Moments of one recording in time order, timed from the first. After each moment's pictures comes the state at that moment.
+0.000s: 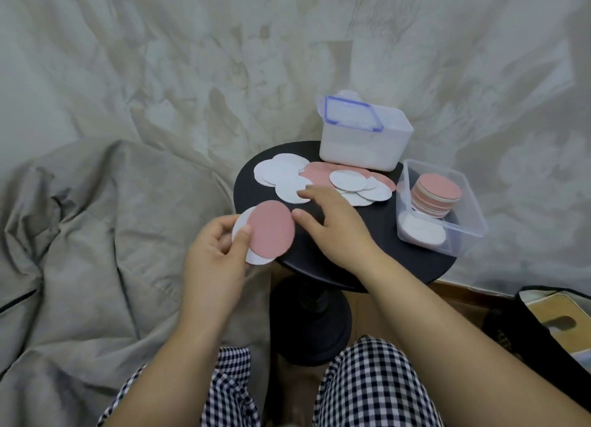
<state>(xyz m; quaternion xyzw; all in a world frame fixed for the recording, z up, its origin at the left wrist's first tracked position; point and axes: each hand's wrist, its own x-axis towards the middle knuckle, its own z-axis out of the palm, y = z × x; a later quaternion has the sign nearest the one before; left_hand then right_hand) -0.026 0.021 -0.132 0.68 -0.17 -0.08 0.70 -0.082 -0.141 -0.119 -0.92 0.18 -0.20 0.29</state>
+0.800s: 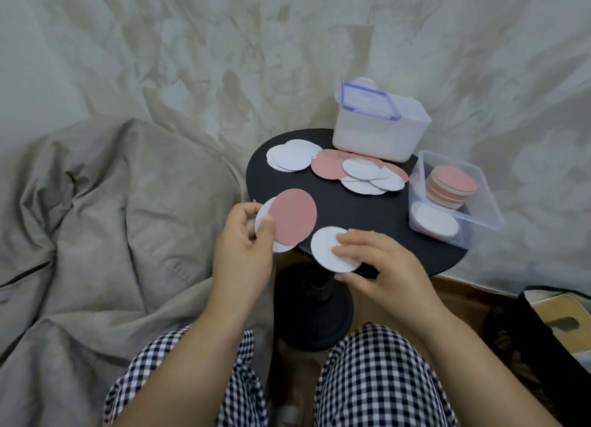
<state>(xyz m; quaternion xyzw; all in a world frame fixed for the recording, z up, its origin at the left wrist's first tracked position) -0.034 0.014 -0.145 0.72 -0.18 -0.06 0.67 -0.163 -0.138 -0.150 -0.95 0.09 -0.23 0.19</state>
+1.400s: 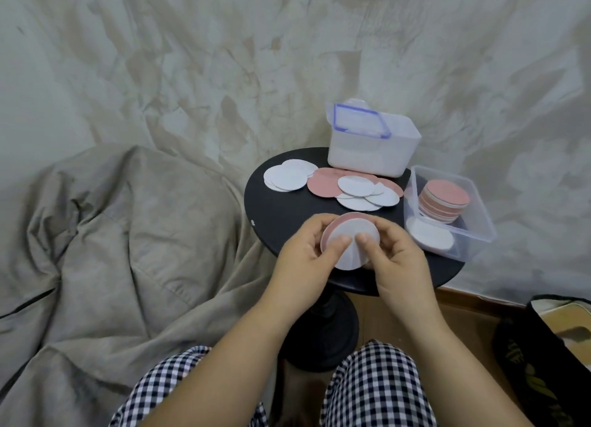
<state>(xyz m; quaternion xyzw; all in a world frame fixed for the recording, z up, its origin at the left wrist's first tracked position) -0.055 -0.030 -0.131 0.65 -0.39 -0.16 0.64 -0.147 -0.129 -0.129 -0.72 0.22 -0.36 0.55</state>
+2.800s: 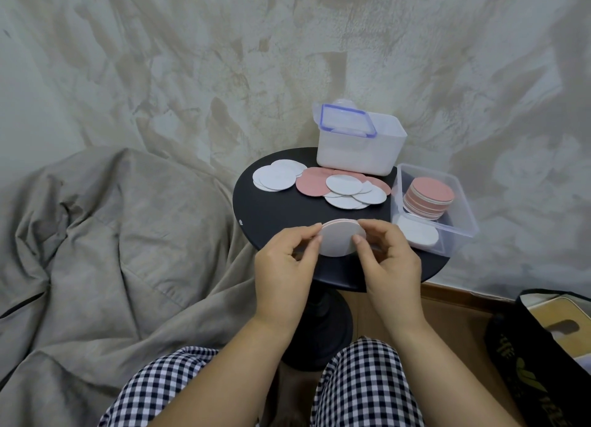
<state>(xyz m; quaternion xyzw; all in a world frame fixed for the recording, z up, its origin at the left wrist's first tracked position) -0.066 -0.036 -0.149 0.68 -0.32 0.06 0.65 -0.155 -0.130 -0.138 -0.76 0.22 -0.44 0.41</state>
